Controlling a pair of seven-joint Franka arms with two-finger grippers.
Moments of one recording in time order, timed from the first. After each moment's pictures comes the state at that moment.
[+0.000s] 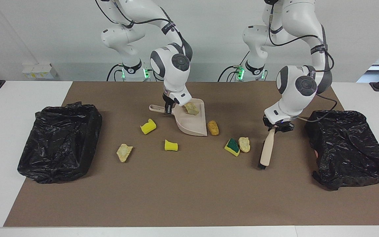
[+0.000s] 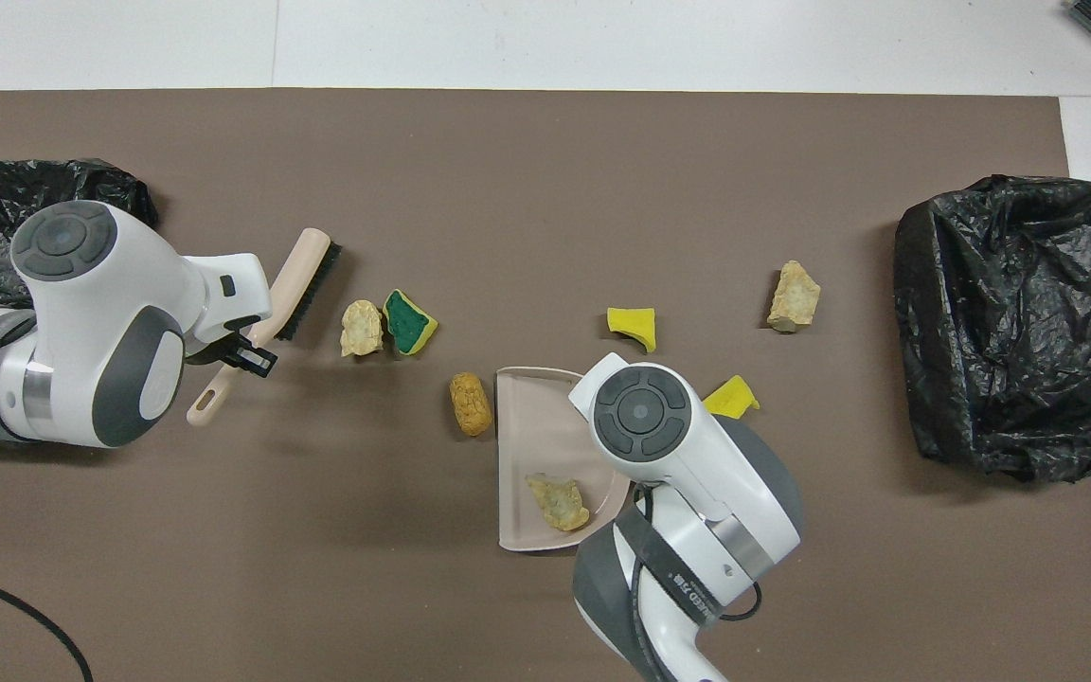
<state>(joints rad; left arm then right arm) -0.19 0.18 0.00 -2.00 0.03 2.07 0.33 0.56 0.12 0.02 -2.08 -0.15 1.98 -0.89</state>
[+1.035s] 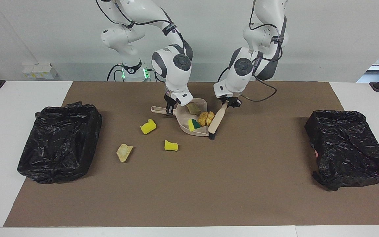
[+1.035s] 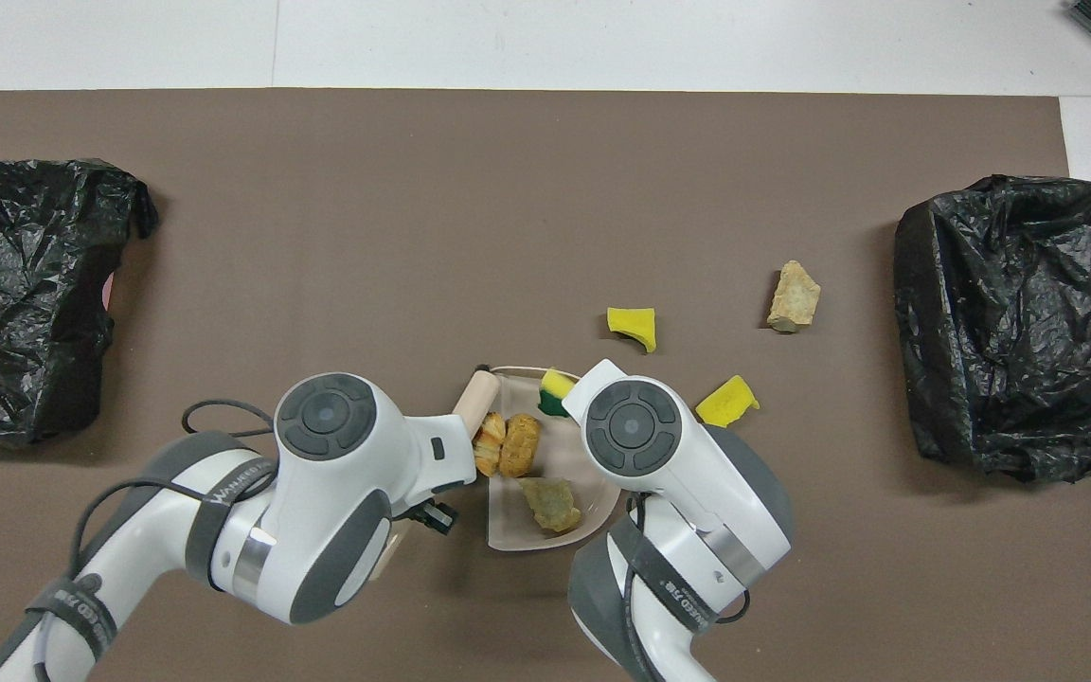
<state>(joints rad) -0.62 -0.01 -0.02 -2.26 -0.19 2.03 0.04 0.57 0.13 0.01 -2.10 -0.16 2.04 -0.85</state>
